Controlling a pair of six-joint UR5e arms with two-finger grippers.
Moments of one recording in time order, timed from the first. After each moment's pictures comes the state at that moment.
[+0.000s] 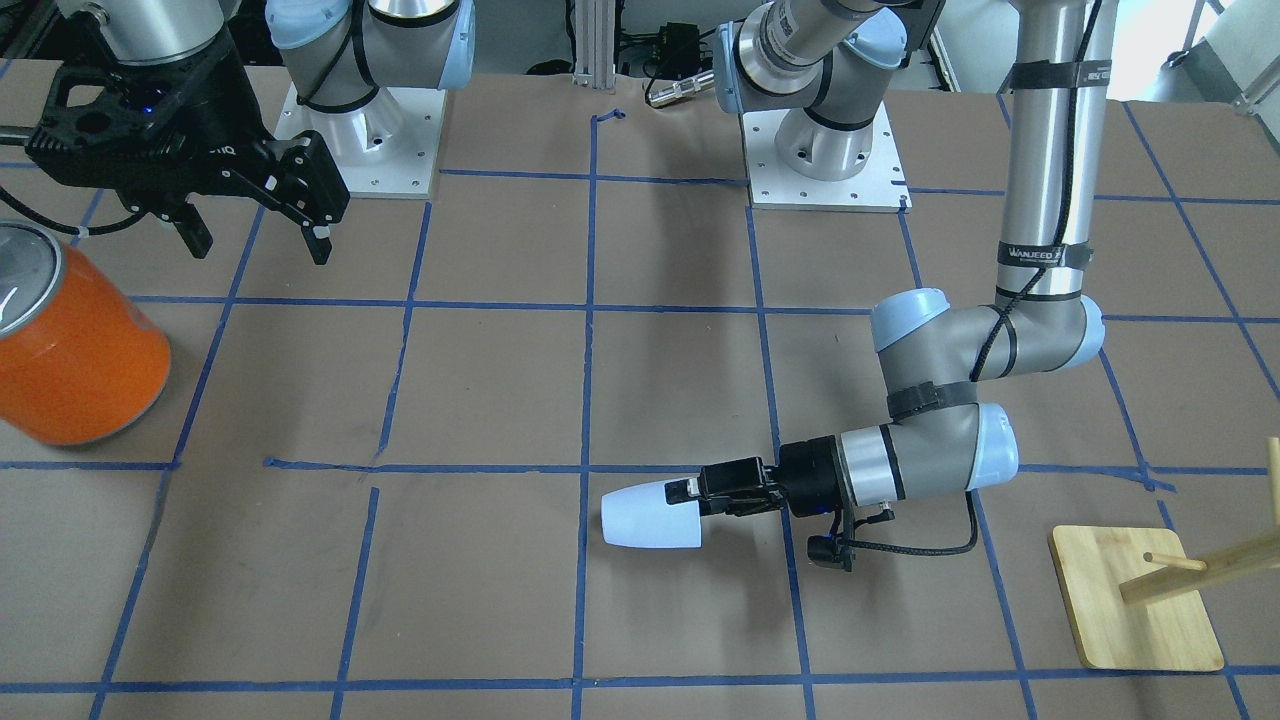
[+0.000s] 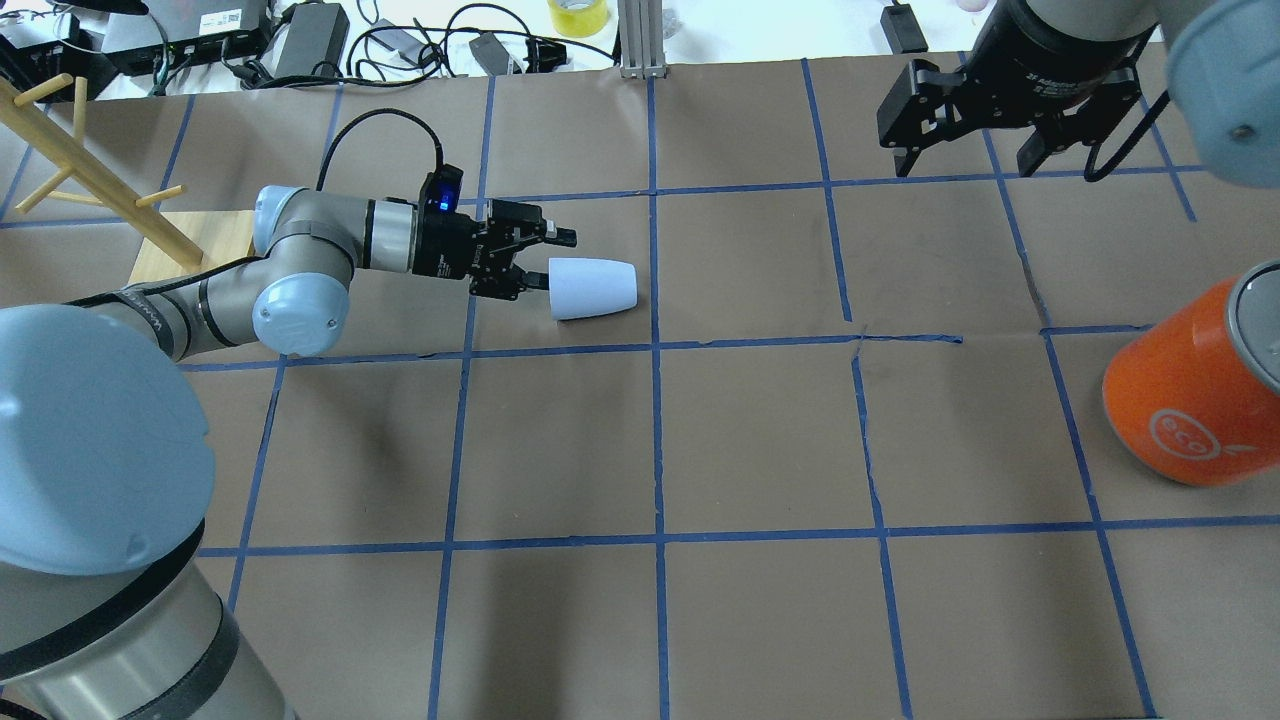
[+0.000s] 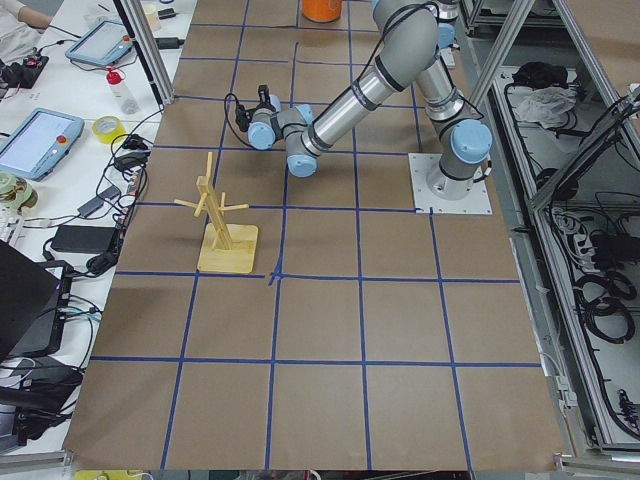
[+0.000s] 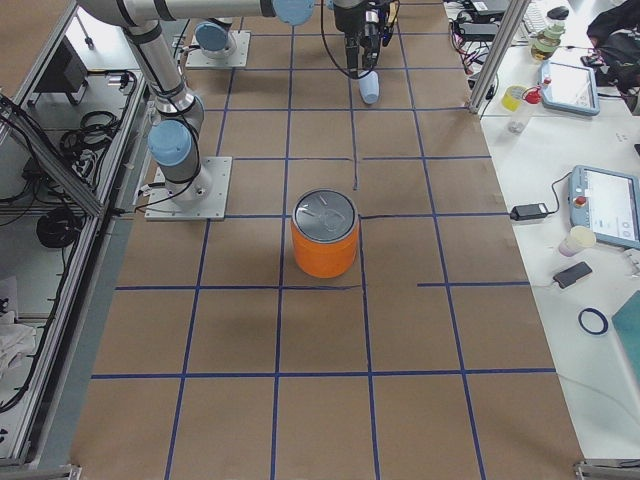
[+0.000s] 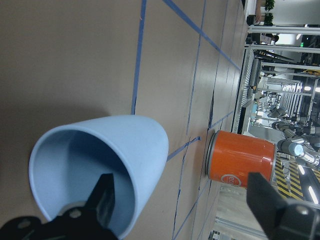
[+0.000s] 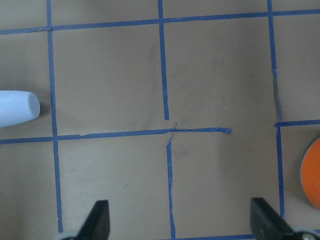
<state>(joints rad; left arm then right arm) -1.40 -2.18 -1.81 -0.99 0.43 0.16 1.56 -1.61 1.56 -1.68 -1.57 0.04</state>
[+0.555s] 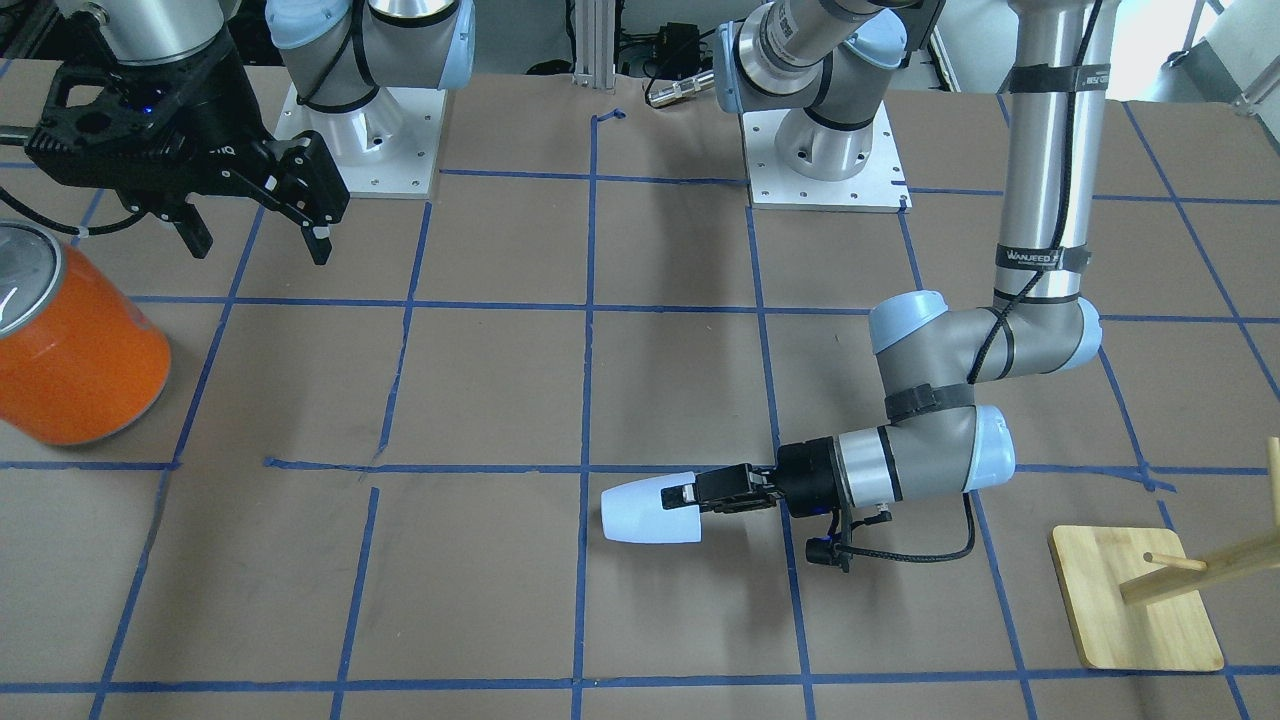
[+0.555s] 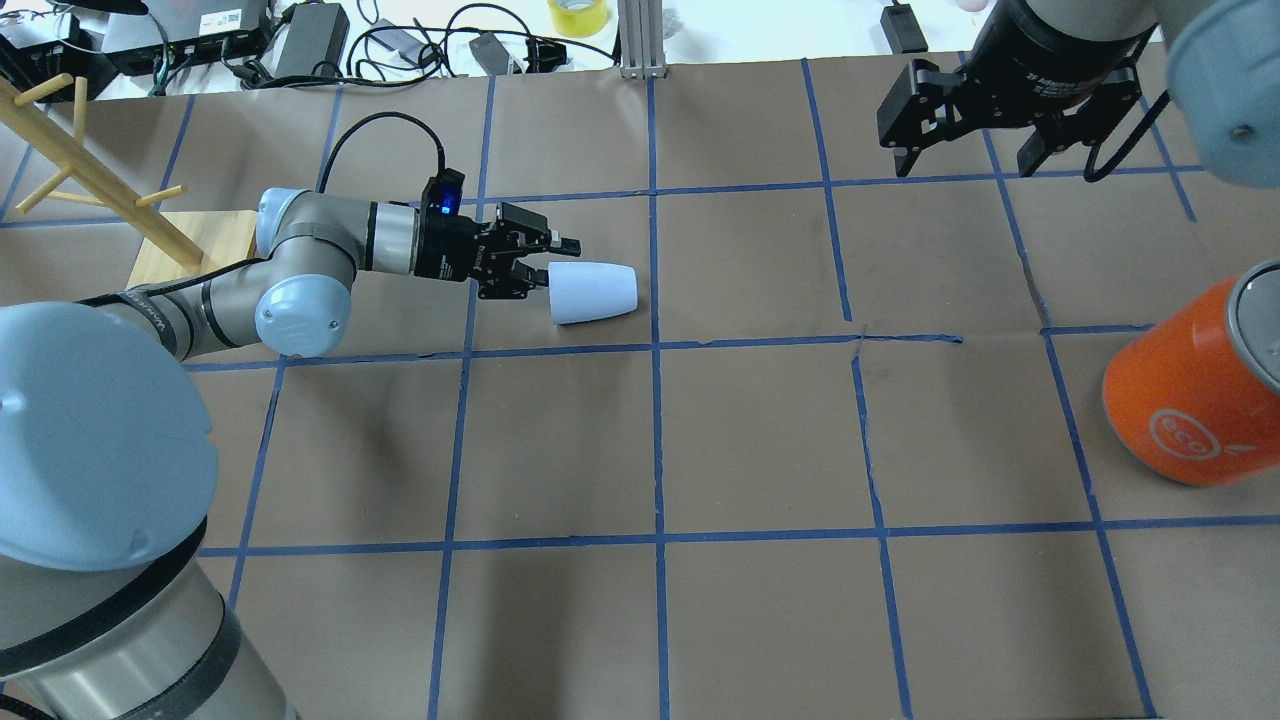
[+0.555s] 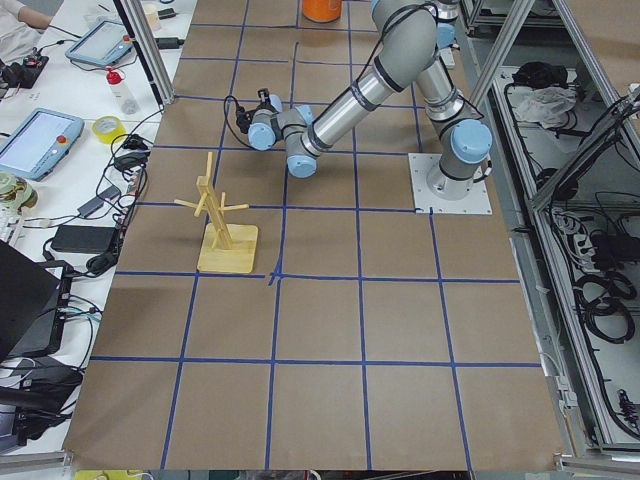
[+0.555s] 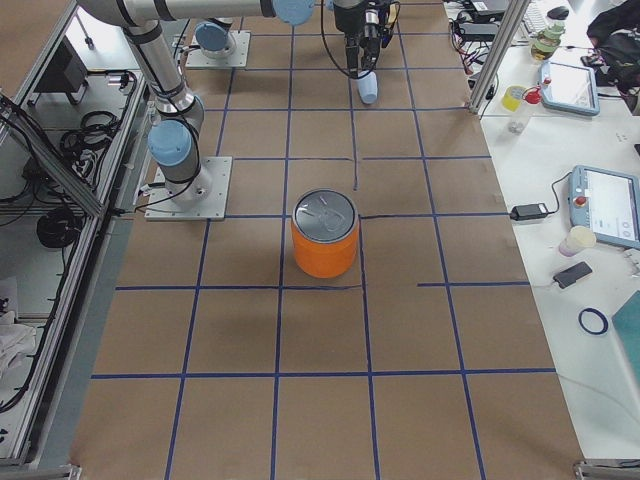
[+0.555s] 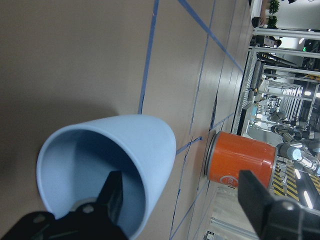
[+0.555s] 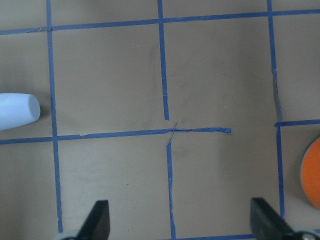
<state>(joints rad) -1.40 -2.18 -1.81 -0.99 0.43 0.13 1.56 -1.61 1.56 -1.68 -1.57 0.04</state>
